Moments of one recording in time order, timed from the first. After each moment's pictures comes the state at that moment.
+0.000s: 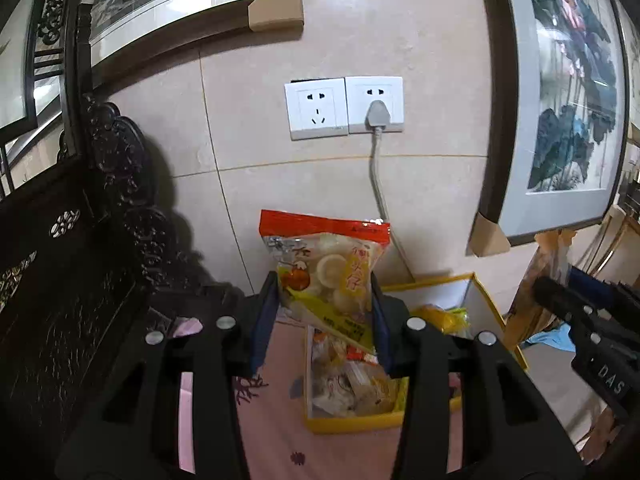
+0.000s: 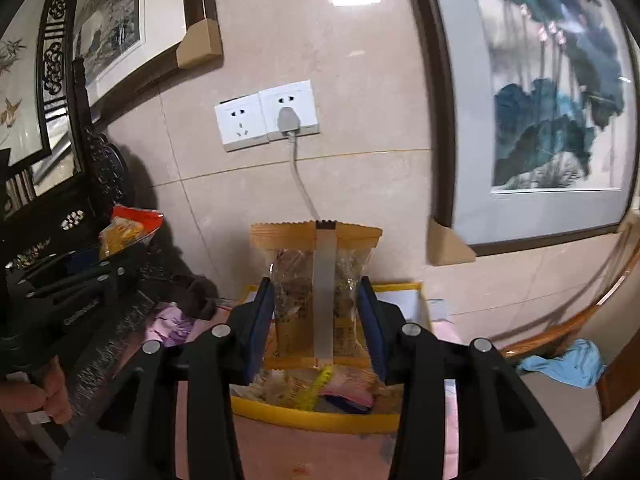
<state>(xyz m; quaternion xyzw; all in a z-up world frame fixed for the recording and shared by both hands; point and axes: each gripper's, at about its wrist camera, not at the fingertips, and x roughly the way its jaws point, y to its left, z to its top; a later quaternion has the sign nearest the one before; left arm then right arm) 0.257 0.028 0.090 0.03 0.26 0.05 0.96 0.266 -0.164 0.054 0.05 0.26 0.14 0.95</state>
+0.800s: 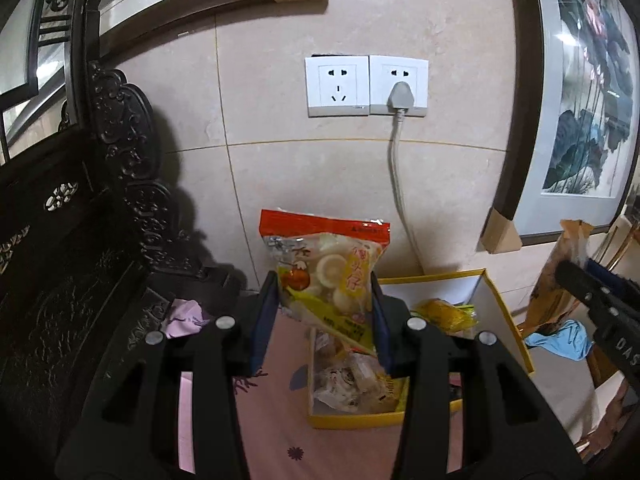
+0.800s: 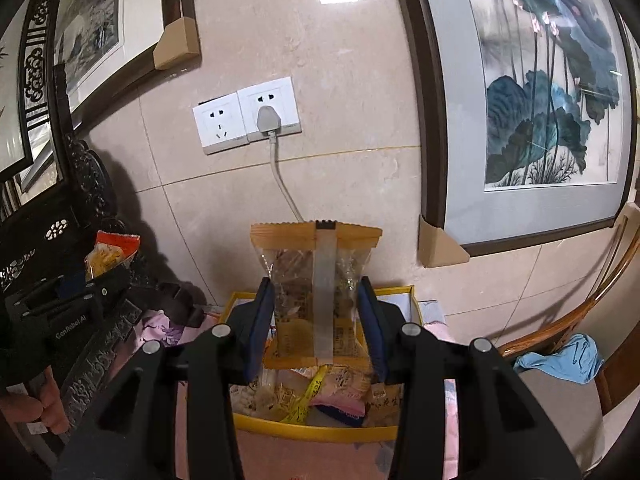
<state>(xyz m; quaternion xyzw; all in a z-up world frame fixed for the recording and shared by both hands) 0.263 0.048 0.074 0.01 0.28 0.06 0.96 0.280 -0.169 0.049 0.06 0.27 0.12 0.95</state>
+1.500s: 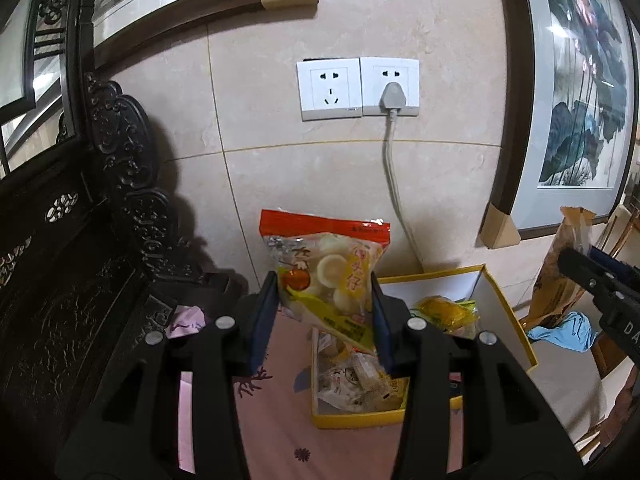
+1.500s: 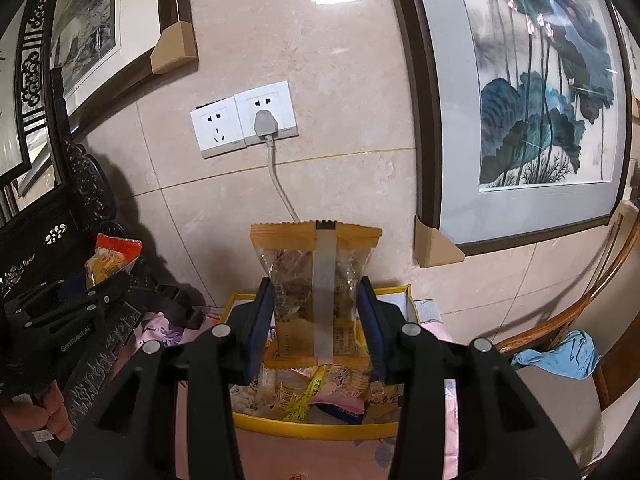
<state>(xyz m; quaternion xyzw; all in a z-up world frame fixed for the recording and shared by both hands) 0.261 0.045 0.075 0.02 0.28 0.05 0.96 0.276 -0.170 0.055 0.07 0.27 0.11 0.96</state>
